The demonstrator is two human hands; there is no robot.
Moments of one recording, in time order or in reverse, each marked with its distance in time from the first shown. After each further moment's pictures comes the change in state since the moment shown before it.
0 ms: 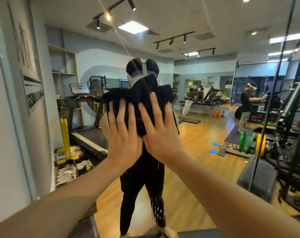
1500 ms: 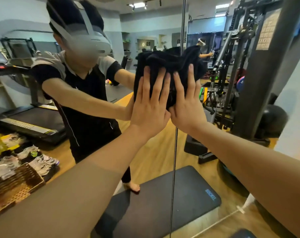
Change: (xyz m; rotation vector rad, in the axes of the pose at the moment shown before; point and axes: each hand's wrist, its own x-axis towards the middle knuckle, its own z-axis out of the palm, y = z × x) left_hand -0.013 0.272 0.156 -0.077 -0.184 0.283; right_hand -0.213 0.220 -0.100 -0.214 -0.050 0.245
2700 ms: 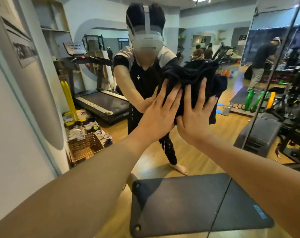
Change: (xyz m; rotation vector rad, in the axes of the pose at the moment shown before) left_hand -0.163 -0.138 -0.086 0.187 -0.203 0.019; right_hand -0.026 -0.216 0.060 0.188 -0.200 0.115
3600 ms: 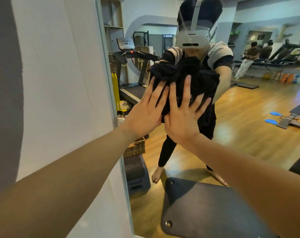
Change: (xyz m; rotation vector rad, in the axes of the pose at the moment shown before) left_hand -0.155 -0.181 -0.084 0.084 0.016 -0.014; right_hand 0.015 -0.251 0.064 0.086 -0.071 -0.050
